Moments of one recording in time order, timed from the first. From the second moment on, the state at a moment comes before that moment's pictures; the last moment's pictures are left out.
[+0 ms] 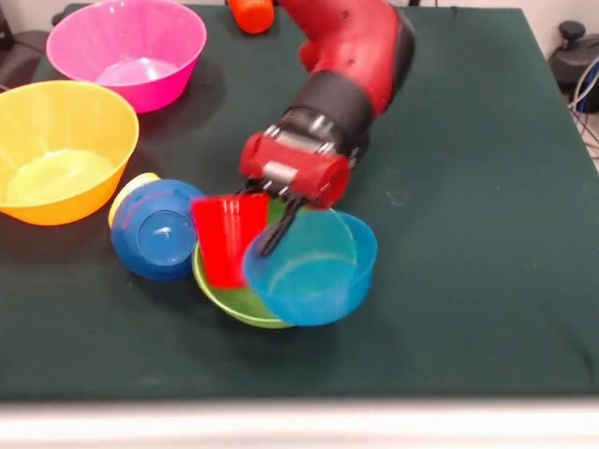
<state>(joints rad) 0.31 0.37 -0.91 1.29 0.74 -0.70 2.67</state>
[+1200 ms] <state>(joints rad) 0.05 -0.27 -0.18 1.40 -0.30 0.13 2.47</state>
